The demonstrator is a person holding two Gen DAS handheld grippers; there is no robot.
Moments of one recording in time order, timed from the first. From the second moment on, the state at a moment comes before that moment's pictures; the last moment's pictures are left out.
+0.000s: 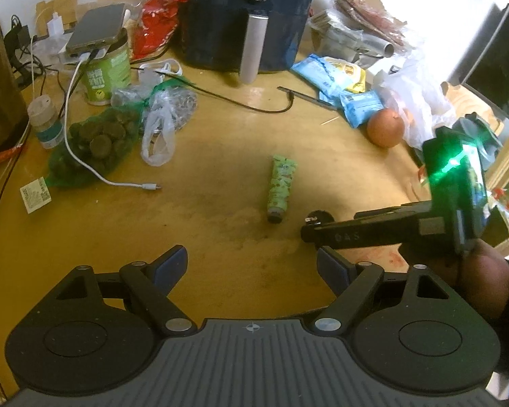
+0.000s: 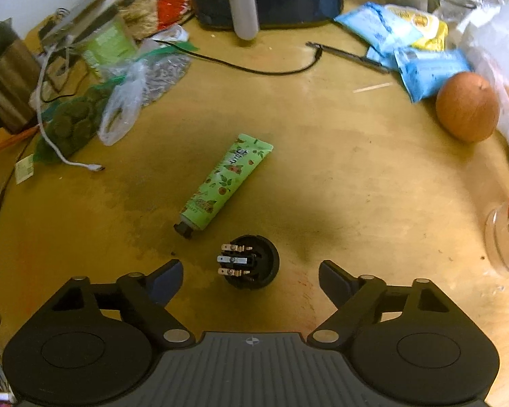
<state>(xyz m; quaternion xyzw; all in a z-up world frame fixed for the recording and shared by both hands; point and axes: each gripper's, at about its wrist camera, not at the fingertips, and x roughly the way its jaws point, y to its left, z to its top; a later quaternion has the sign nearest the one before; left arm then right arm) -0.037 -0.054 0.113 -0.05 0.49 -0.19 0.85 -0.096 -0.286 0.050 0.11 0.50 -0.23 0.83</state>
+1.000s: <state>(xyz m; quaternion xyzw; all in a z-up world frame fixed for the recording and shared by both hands) -0.025 -0.050 0.110 -0.05 0.49 -0.20 0.85 -0.102 -0.260 0.087 -0.02 0.44 -0.22 0.87</state>
